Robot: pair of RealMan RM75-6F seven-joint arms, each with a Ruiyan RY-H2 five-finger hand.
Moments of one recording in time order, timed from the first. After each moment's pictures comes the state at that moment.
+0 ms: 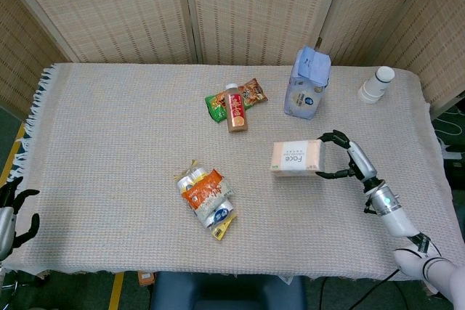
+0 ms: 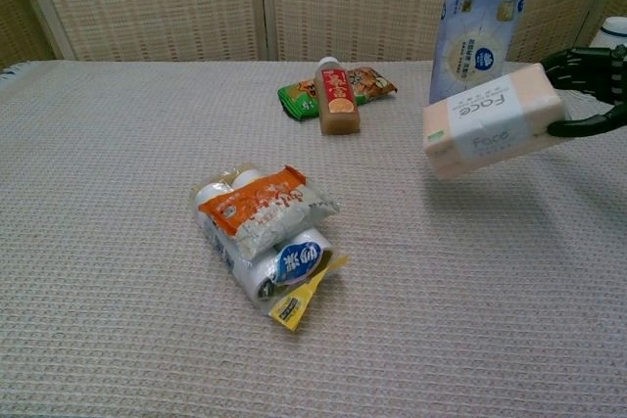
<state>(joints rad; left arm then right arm) -0.08 -1.07 -0.09 -1.72 1.31 1.42 0.03 0.56 -1.58 0.04 -0.77 -1.59 1.18 1.33</state>
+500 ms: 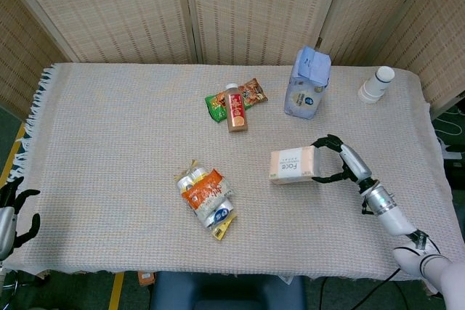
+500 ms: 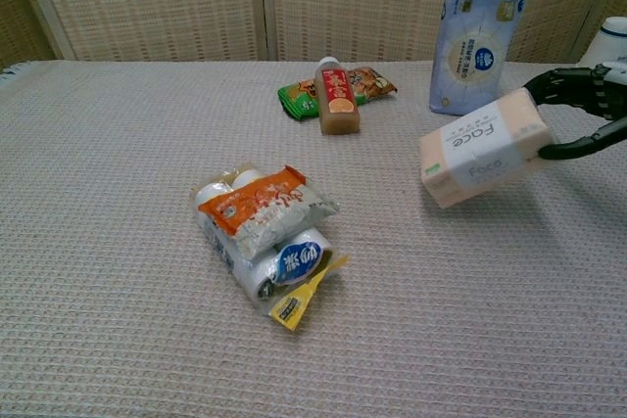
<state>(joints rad) -0.08 -1.07 -0.08 -1.72 1.31 1.42 0.04 0.58 -1.59 0.00 -0.72 -1.61 1.14 1.28</state>
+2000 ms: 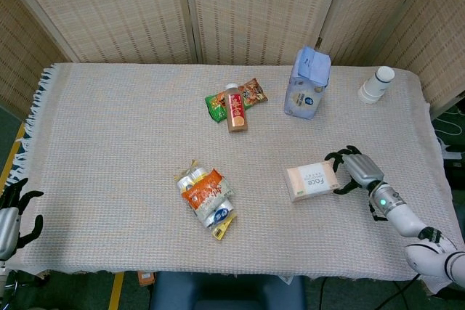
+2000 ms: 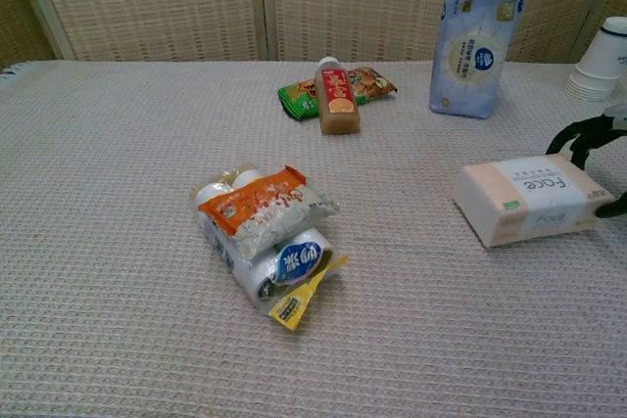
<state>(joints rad) -0.09 -1.07 -0.08 -1.72 1.31 1.40 0.06 0.63 -1.31 -0.01 -1.16 -1.40 0.76 0.45</state>
